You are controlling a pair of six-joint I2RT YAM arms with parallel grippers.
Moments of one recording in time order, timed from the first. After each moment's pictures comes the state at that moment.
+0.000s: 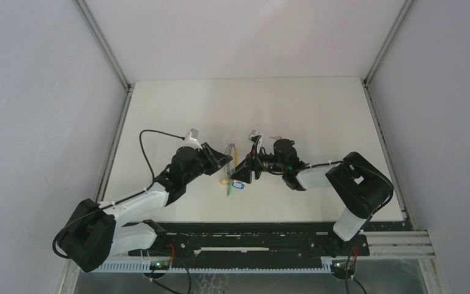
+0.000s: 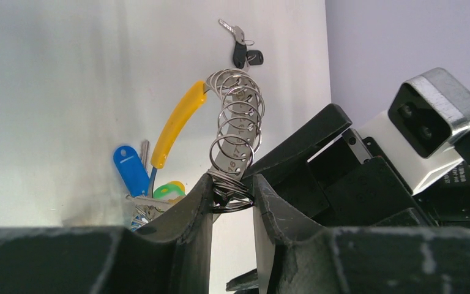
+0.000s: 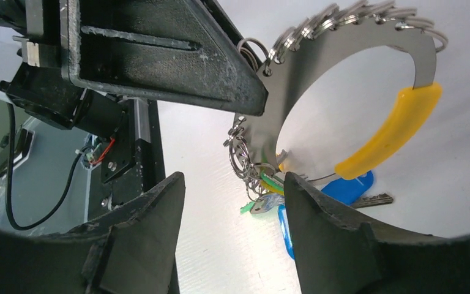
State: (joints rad) left arm -0.61 1.17 0.45 0.35 0.07 -1.03; right arm 0.66 1.68 0.61 0.80 -0.71 0.43
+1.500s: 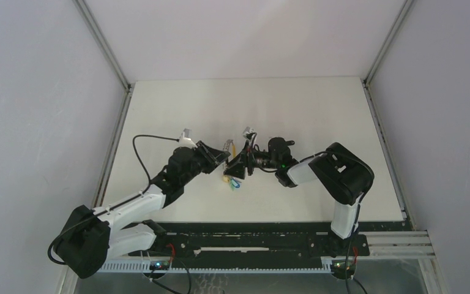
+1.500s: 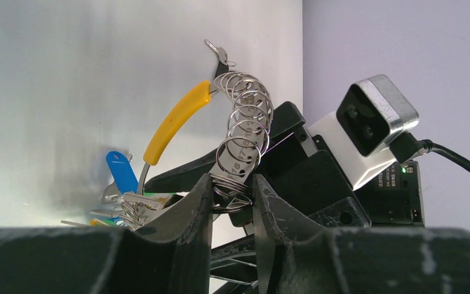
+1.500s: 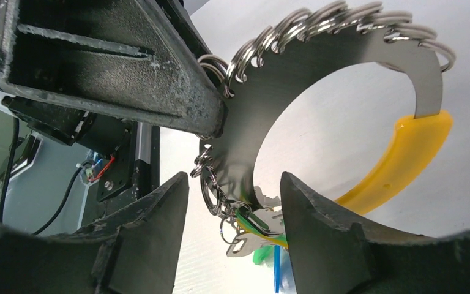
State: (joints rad) left arm -0.61 1.10 0.45 0.33 0.01 -1.17; right arm 0.68 1.85 0.70 1.01 -0.75 0.49
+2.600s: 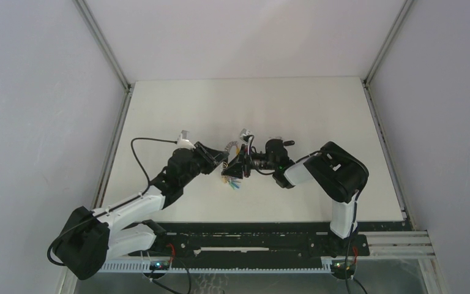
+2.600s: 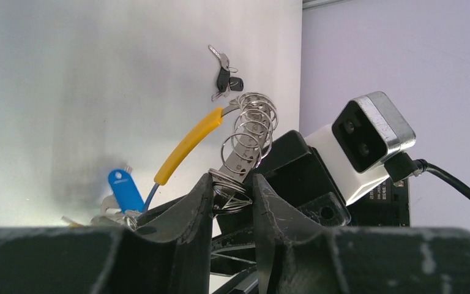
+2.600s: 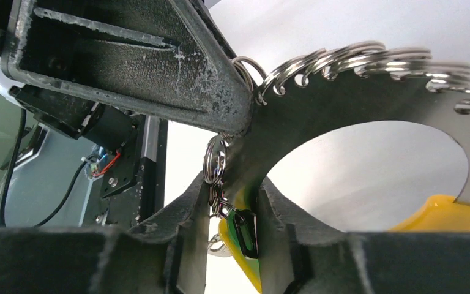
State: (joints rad) left arm -0.61 1.09 0.44 0.33 -0.01 -1.21; right arm 0.69 1.90 0.71 1.08 -0.77 0.49
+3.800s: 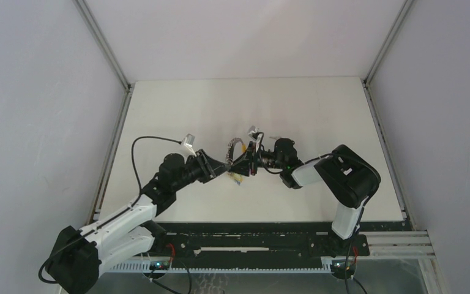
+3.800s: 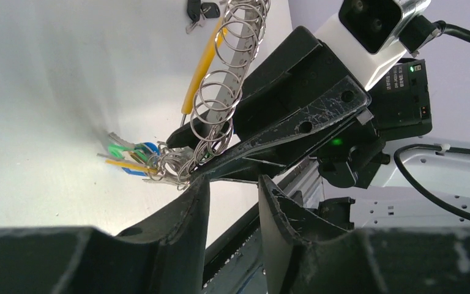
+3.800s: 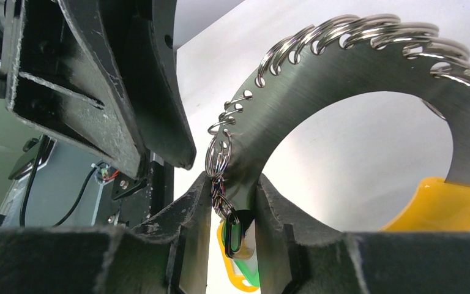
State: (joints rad) left arm -0.58 0.90 0.39 0.22 0.24 -1.01; right arm 0.65 1.80 0.64 1.09 -0.79 0.52
